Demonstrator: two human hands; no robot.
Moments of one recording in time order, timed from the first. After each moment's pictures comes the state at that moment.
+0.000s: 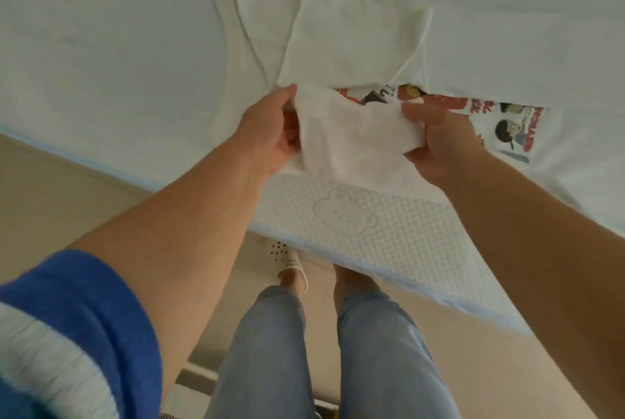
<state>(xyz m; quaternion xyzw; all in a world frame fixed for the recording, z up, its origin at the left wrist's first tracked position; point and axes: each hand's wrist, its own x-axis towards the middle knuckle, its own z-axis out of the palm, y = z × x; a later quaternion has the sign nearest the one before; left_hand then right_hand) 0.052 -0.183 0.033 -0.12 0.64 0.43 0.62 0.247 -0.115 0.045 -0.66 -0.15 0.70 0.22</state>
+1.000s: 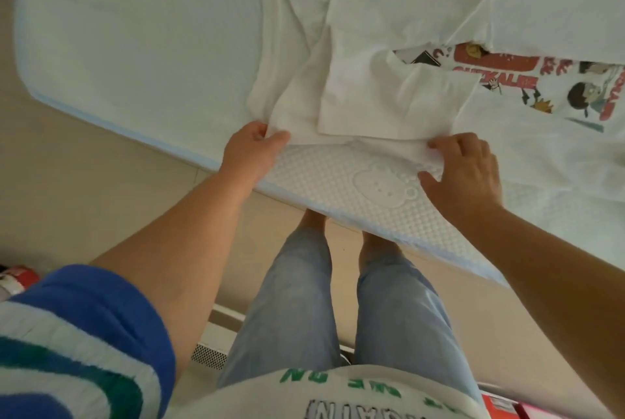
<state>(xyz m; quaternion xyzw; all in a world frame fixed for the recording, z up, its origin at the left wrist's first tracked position) -0.003 -0.279 0.014 0.13 0.85 0.14 0.49 0.275 -0.201 0.023 -0.56 -0.77 0.27 -0.15</state>
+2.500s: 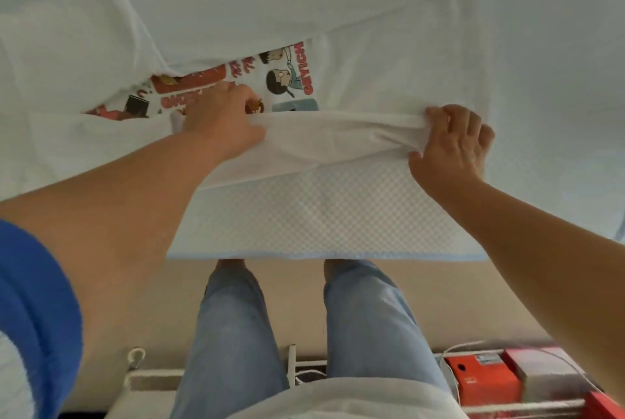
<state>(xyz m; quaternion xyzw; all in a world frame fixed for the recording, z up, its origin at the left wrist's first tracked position) 0.289 -0.102 0.013 0.64 0.69 -0.16 0.30 0.592 -0.148 0.020 -0.72 -0.65 0.18 -0.14</state>
